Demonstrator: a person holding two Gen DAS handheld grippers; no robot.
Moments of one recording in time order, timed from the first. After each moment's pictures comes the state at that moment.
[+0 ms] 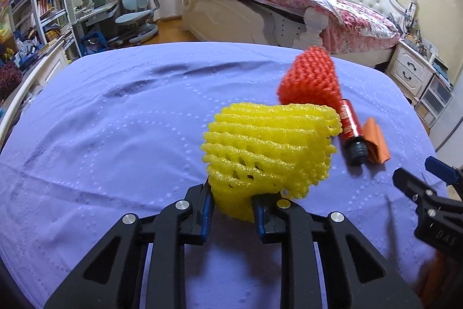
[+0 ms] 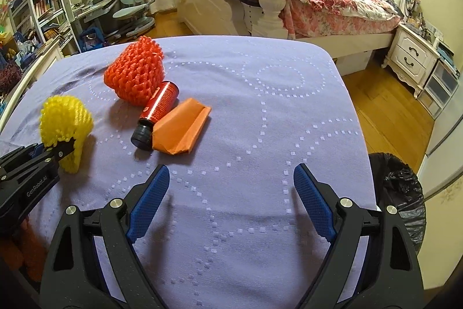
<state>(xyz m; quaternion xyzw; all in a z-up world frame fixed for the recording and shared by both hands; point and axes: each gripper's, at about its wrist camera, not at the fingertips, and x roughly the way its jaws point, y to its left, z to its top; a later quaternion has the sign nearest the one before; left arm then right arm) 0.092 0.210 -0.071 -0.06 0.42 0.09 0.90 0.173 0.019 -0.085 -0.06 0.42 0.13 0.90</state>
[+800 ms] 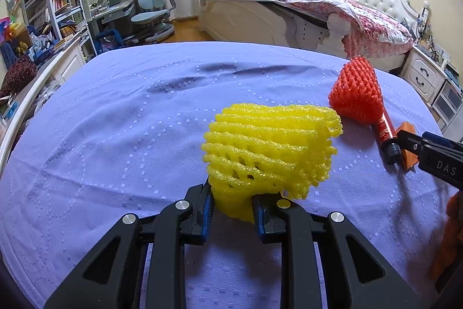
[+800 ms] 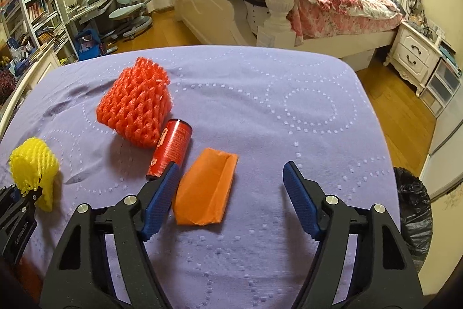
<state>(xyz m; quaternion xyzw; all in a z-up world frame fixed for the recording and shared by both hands) 0.082 0.252 -0.072 -0.06 0.41 0.12 0.90 0.209 0.053 -0.080 -0.06 0.43 0.13 0.89</state>
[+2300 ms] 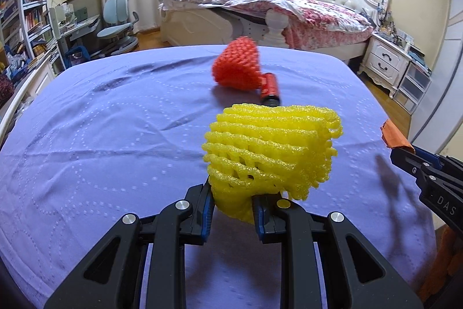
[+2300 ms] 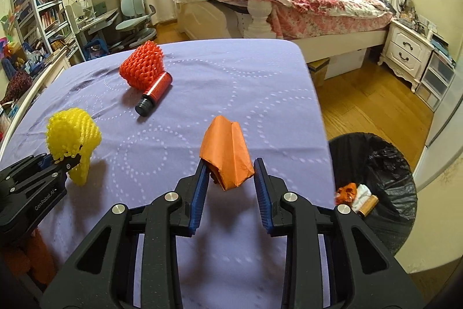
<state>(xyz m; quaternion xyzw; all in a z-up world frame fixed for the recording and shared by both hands) 0.043 0.144 -0.058 -0.04 0.39 0.03 0.92 0.113 -0.039 -0.070 -0.04 0.40 0.13 0.91</state>
